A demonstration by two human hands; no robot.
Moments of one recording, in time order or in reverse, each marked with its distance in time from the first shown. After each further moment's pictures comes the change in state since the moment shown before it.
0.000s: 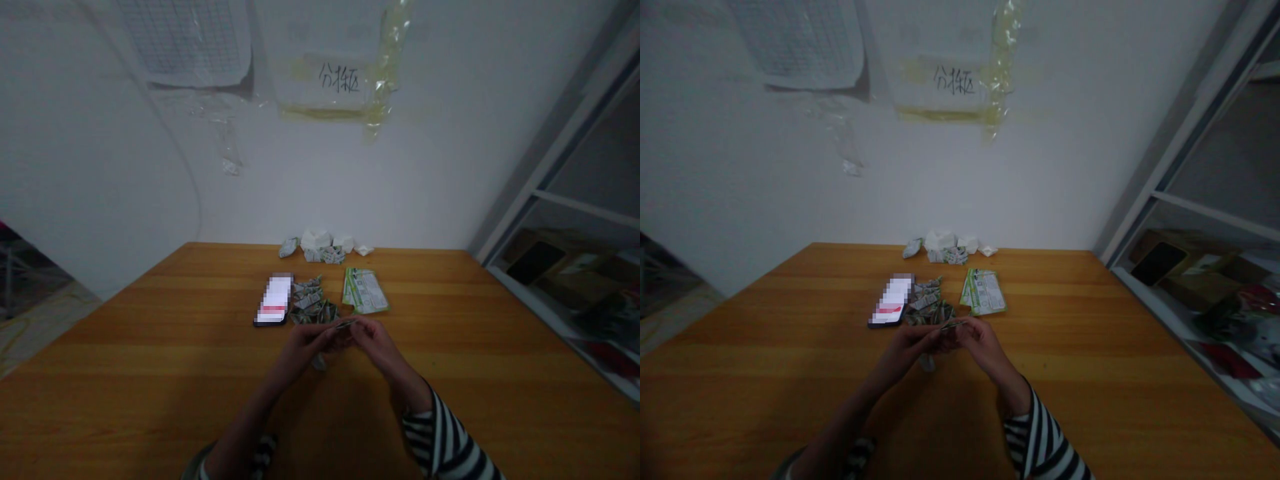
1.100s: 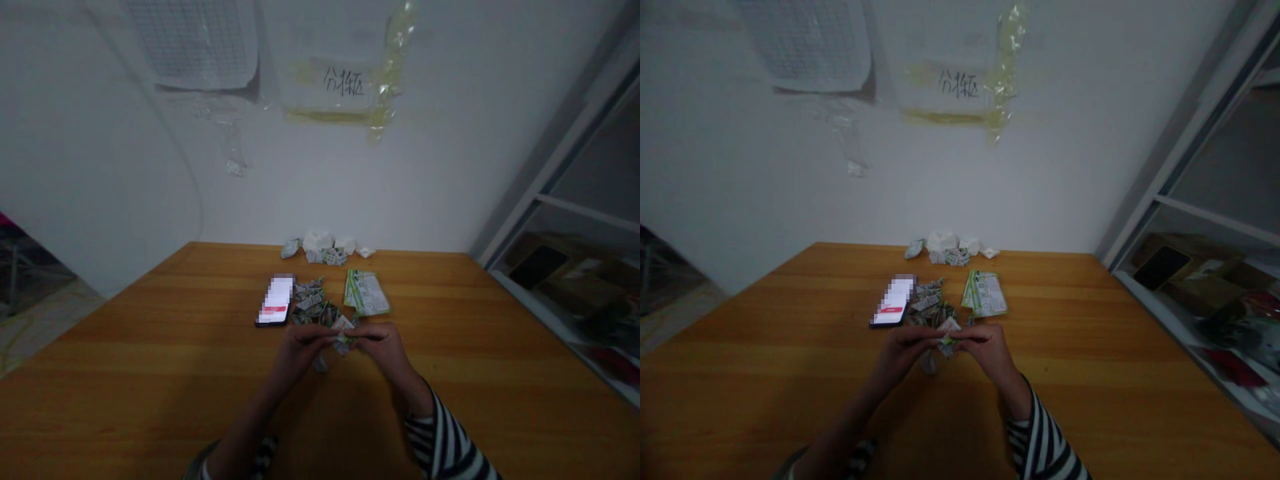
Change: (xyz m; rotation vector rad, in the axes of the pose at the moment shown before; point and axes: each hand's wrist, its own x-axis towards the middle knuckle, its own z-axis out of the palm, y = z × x) left_hand -0.005 -0.005 -0.005 0.183 0.230 0.202; right_hand -0.003 0.000 -0.006 -0.217 0.186 -0.135
